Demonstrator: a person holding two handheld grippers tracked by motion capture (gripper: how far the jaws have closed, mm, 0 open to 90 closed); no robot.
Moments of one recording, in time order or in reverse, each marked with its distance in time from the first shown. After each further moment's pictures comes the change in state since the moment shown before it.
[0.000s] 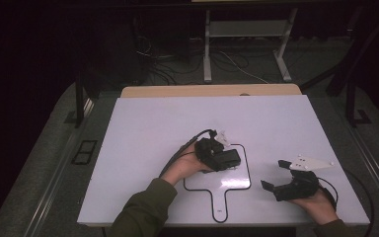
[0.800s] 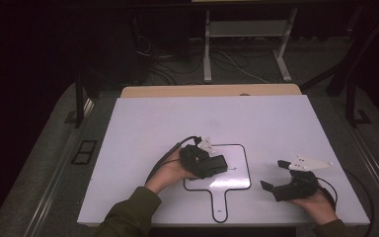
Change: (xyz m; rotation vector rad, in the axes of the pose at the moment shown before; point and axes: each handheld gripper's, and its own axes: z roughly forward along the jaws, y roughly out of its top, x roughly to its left) left arm -0.016 -0.047 -0.034 0.000 0.007 -0.050; right arm 0.002 0.001 0.001 0.005 -0.001 -0.005
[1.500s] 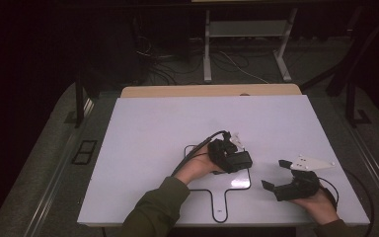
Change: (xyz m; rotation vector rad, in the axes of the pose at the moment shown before) left arm -0.001 0.065 0.047 0.007 -0.028 0.073; right arm -0.002 0.000 -0.003 -0.010 -0.002 0.004
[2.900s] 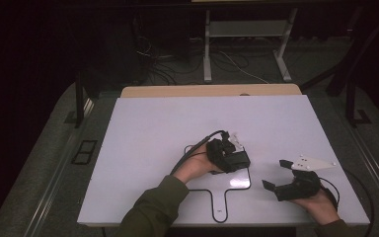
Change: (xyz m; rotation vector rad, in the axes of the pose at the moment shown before) left arm 0.004 -0.009 -0.009 0.028 0.014 -0.012; right arm -0.001 0.000 -0.001 -0.003 -0.002 0.000
